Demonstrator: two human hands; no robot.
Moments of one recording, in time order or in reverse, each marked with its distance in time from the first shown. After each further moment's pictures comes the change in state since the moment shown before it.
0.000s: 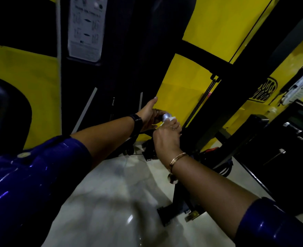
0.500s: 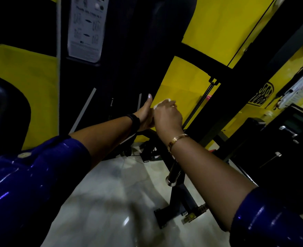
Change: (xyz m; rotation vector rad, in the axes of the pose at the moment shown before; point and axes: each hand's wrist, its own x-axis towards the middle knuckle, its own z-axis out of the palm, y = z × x) left_hand -0.017 0.009 0.001 -0.158 -0.021 0.106; right_hand 0.044 0.019 -0.035 0.142 0.115 0.021
